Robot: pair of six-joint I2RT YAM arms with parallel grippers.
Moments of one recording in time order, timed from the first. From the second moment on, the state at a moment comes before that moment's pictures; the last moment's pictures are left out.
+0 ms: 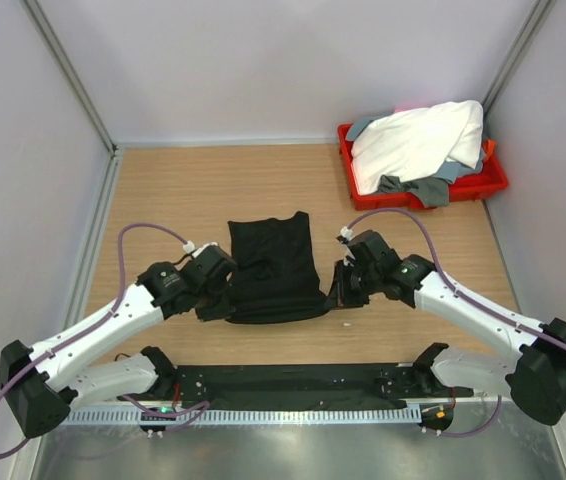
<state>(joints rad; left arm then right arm) -0.82 1.02 0.86 -0.99 -0.12 -0.97 0.69 1.12 0.74 -0.58 -0.30 0.69</state>
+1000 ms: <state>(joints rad) -0.51 1.59 1.47 -1.05 -0.19 -0.64 0.47 1.71 1.40 -0.68 -0.30 0.40</state>
